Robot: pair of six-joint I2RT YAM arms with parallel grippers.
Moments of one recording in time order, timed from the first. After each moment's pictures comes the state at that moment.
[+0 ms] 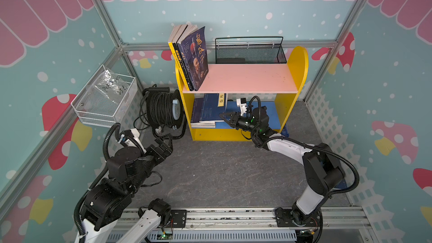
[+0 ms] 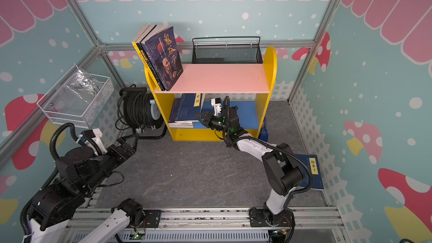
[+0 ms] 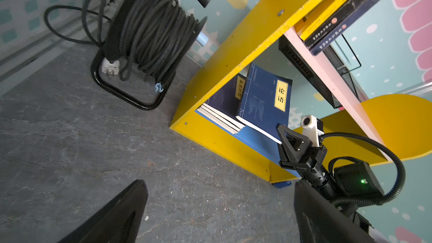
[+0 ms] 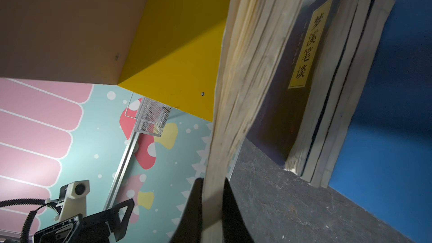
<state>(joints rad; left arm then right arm) -0.43 0.57 1.18 -1.00 -0.29 -0.86 0.55 1.75 1.14 0.60 -0.58 1.11</state>
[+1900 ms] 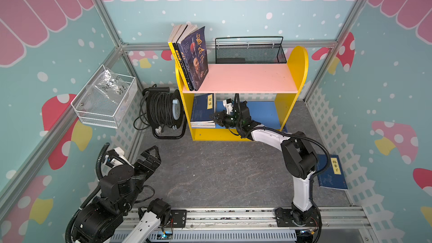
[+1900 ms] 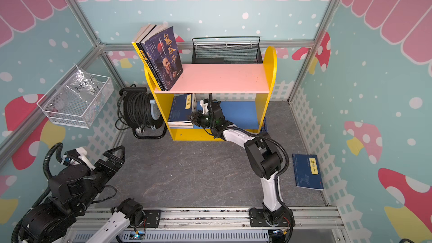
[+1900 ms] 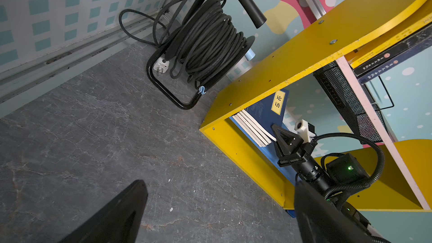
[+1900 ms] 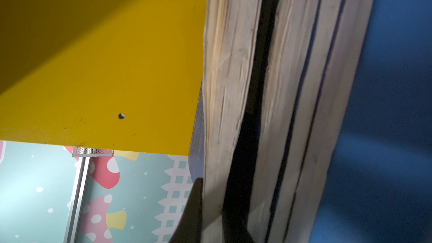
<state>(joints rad) -0.43 0.41 1.10 -1.13 -0.43 -0.99 0.60 2.01 1.43 0.33 -0.54 1.07</state>
